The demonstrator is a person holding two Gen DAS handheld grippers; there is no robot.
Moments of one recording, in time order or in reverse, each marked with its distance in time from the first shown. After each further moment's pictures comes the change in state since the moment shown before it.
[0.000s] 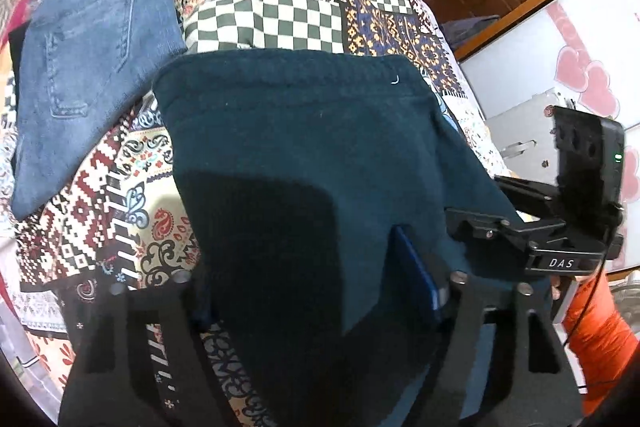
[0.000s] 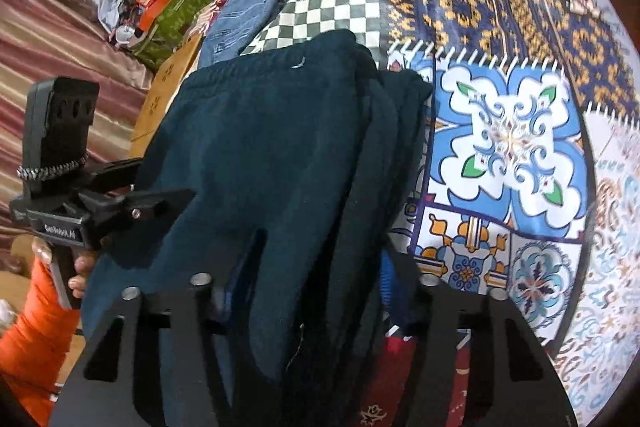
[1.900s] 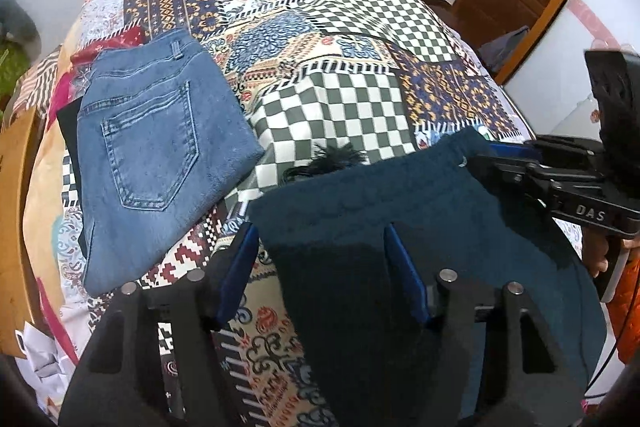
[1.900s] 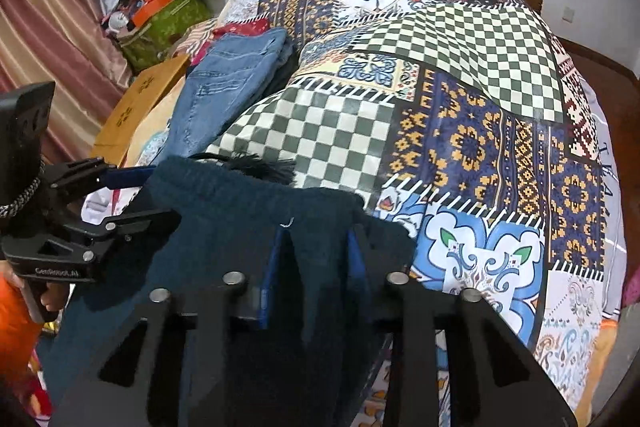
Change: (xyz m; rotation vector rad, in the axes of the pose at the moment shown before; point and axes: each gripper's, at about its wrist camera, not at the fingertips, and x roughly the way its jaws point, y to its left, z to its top) left arm -0.011 0.020 0.033 0.092 -0.186 0.224; right arm 0.002 0.008 0.063 -0.162 -0.165 -0.139
